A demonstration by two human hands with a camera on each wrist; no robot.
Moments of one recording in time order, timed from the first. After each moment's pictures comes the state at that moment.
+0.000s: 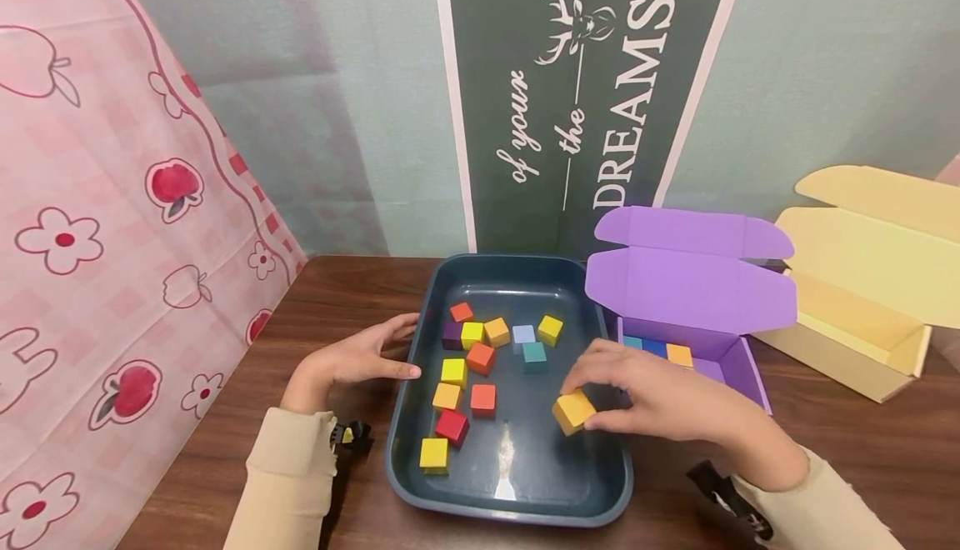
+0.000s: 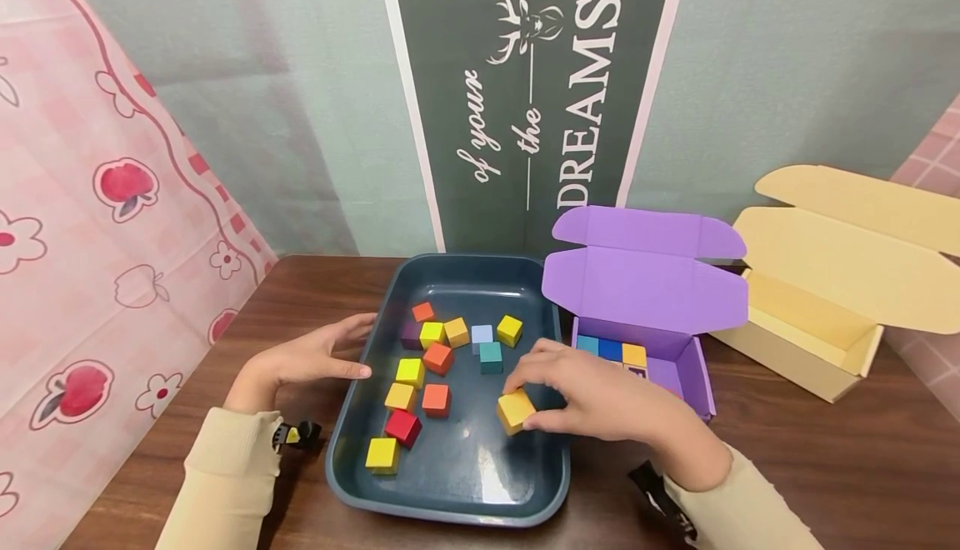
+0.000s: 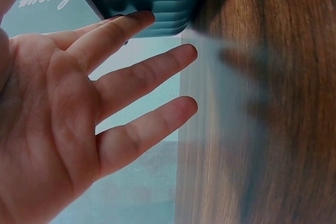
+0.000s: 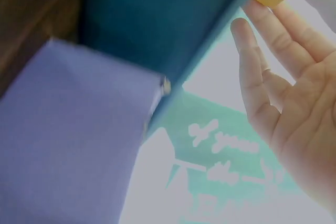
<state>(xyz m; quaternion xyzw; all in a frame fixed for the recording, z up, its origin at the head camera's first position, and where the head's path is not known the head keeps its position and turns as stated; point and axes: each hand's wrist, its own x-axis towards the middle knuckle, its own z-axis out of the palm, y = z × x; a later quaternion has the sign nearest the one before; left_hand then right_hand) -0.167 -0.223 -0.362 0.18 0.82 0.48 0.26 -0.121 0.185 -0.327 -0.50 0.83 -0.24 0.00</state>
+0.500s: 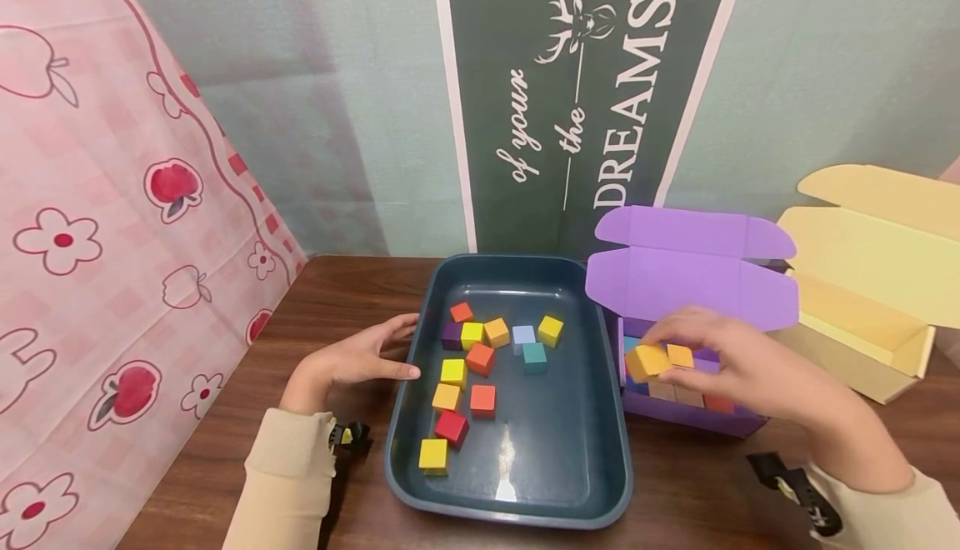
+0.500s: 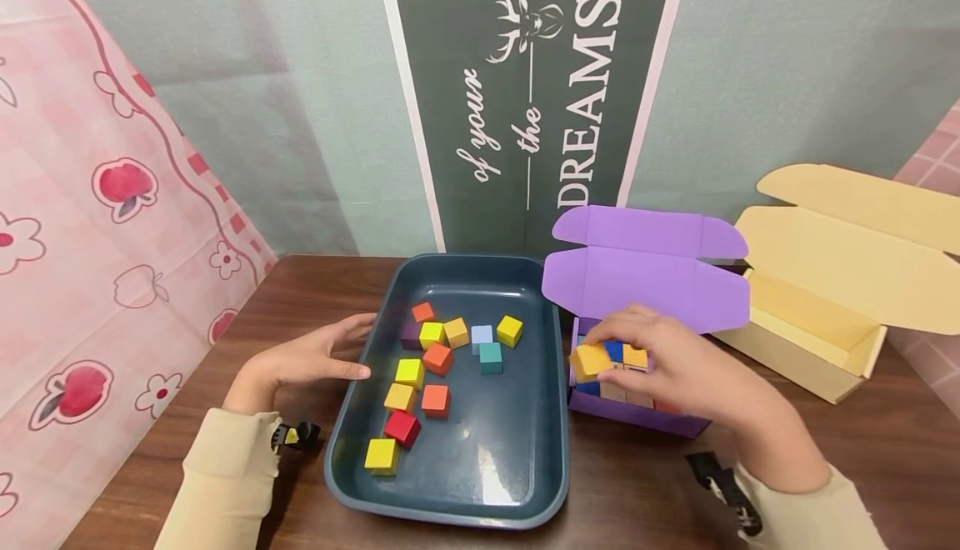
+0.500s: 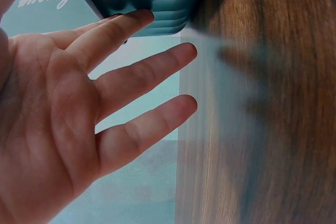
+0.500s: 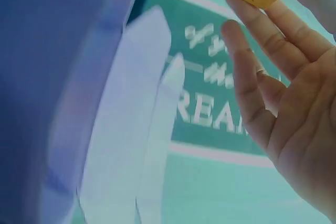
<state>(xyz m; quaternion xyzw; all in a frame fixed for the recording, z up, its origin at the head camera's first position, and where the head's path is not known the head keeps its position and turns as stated) -0.169 -0.224 -0.363 0.19 0.82 0.48 0.26 -0.130 0.256 -0.315 -0.43 0.86 -0.25 -0.13</state>
